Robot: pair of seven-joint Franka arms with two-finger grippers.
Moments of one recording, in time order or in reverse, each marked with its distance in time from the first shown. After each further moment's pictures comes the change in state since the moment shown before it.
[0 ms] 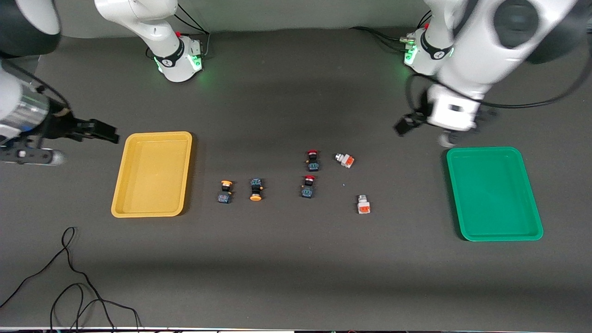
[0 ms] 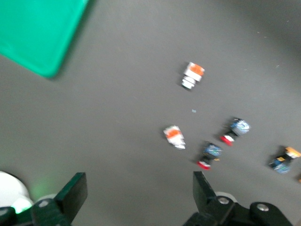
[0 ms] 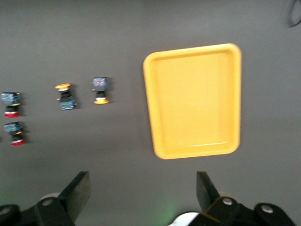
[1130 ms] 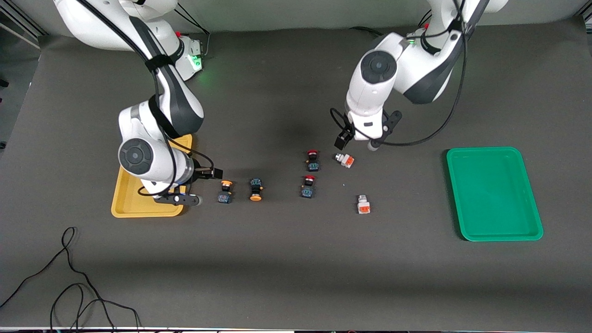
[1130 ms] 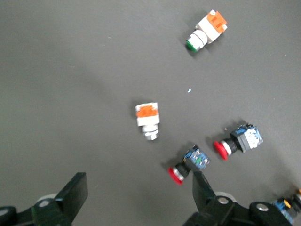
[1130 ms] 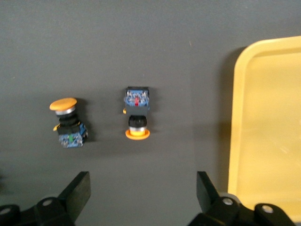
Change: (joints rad) left arm -0.144 0.219 -0.038 -0.223 0.079 0.449 -0.482; right arm 0.208 0.317 0.000 -0.253 0.011 0.541 0.155
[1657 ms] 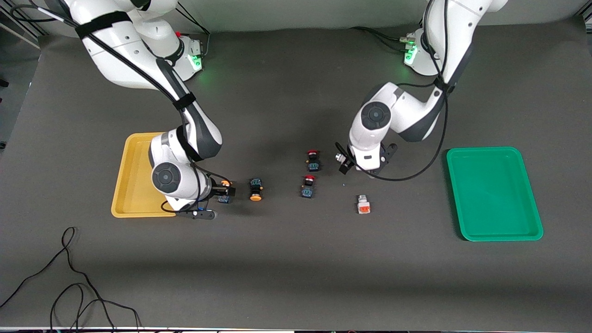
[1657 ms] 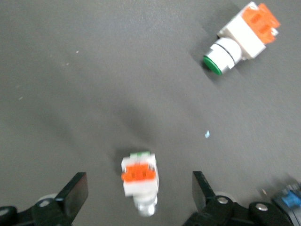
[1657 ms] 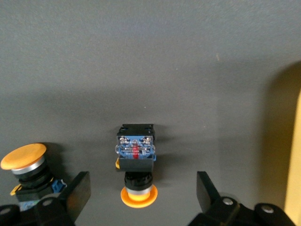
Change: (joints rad) left arm 0.043 0.233 0.026 -0.024 0.122 0.208 0.001; right arm 0.011 0.184 0.000 -0.006 0.000 0.216 0.028
